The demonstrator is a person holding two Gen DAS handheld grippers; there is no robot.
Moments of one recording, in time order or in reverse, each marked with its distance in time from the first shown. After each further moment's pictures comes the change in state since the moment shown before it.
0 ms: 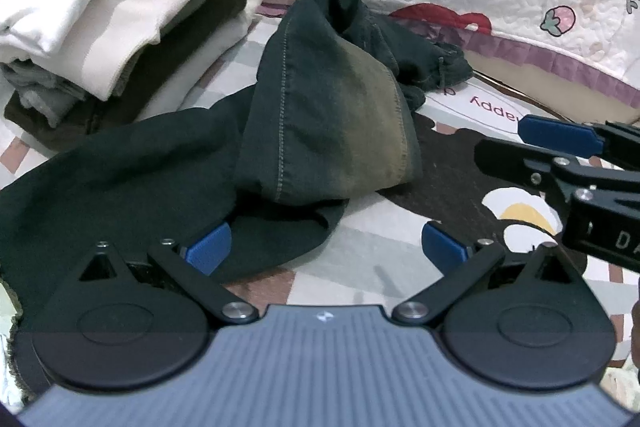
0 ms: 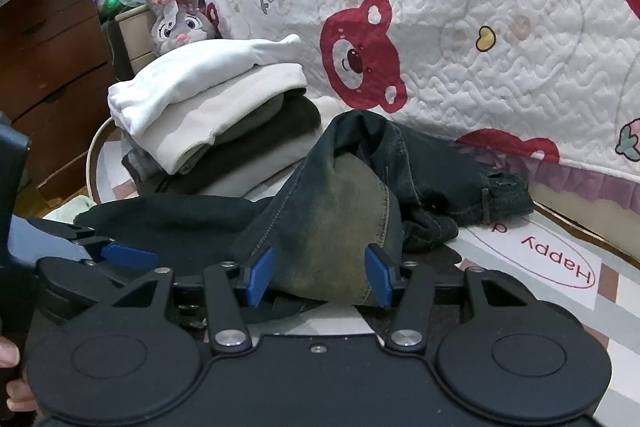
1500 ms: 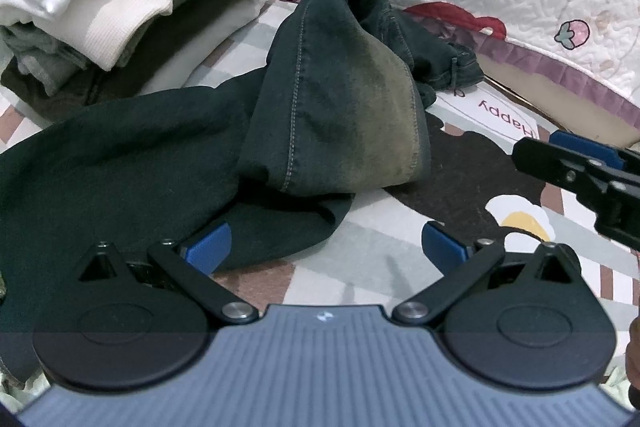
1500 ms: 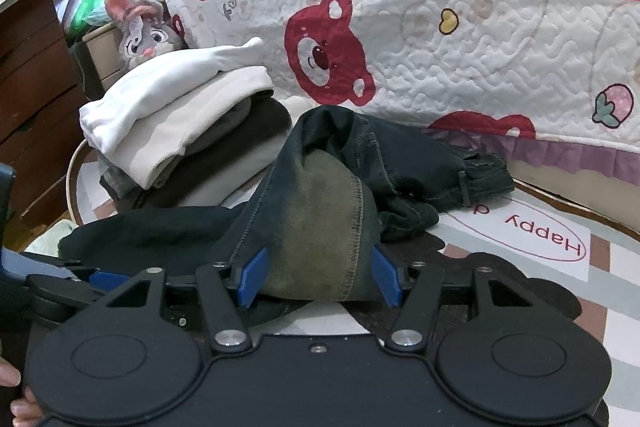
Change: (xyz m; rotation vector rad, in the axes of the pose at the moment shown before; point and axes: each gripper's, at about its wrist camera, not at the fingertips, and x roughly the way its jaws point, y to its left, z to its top) left arm 0.012 -0.085 -0.030 -0.120 -0.009 0.035; right arm 0.002 -0.015 -0.002 0.100 0.001 -0.037
